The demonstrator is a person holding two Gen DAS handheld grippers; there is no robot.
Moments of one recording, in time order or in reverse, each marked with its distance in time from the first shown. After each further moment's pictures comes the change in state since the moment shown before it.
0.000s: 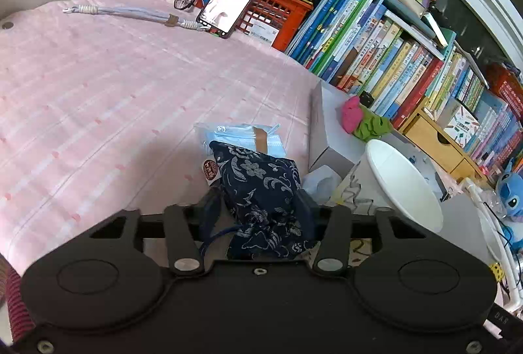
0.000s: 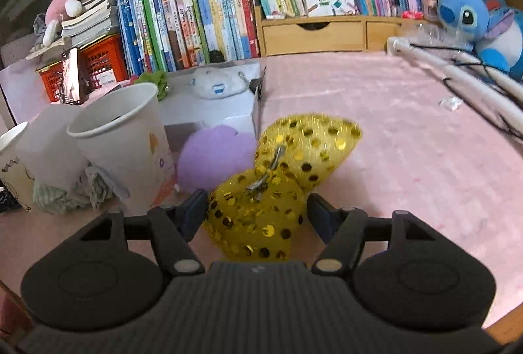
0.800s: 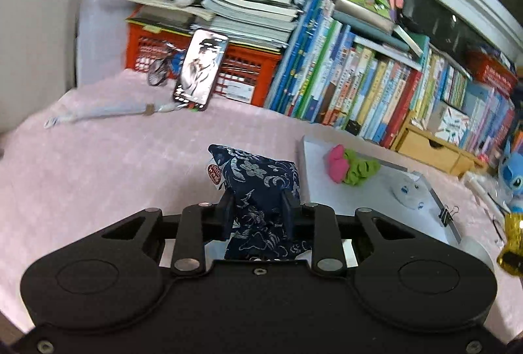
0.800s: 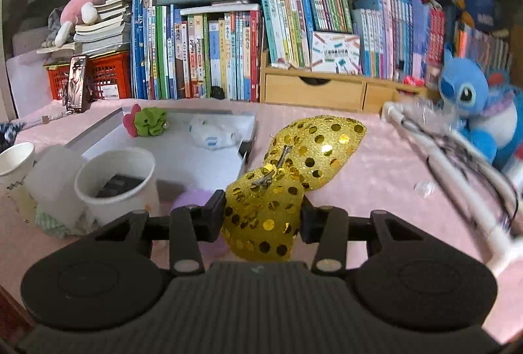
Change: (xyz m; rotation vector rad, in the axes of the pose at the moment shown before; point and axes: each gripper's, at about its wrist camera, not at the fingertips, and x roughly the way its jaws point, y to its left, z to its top) left arm -0.031 -0.039 0.089 0.234 -0.075 0.011; right arm -0.027 -0.006 0.073 -0.193 -0.062 -0.029
